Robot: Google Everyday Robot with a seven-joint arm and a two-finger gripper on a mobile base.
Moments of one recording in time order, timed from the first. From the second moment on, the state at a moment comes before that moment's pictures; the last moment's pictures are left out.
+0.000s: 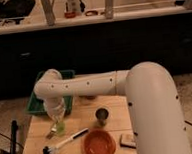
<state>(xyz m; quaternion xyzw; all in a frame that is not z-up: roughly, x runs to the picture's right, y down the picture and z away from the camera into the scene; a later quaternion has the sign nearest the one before) -0.210 0.188 0.748 -0.30 -0.27 -0.49 0.77</state>
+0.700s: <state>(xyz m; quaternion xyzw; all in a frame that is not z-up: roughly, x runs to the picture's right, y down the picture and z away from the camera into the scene) -0.211 0.190 0.747 -0.31 -0.28 -0.50 0.76</state>
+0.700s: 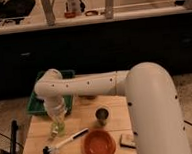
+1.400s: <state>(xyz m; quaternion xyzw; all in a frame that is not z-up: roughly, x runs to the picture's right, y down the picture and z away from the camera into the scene) -0.207 0.190 0.747 -0.31 -0.28 -0.50 0.76</state>
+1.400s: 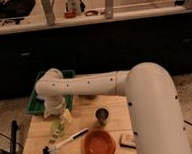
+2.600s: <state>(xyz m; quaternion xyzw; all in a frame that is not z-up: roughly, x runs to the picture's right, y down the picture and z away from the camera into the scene) -0.208 0.187 0.747 -0.31 -0.29 -0.50 0.75</state>
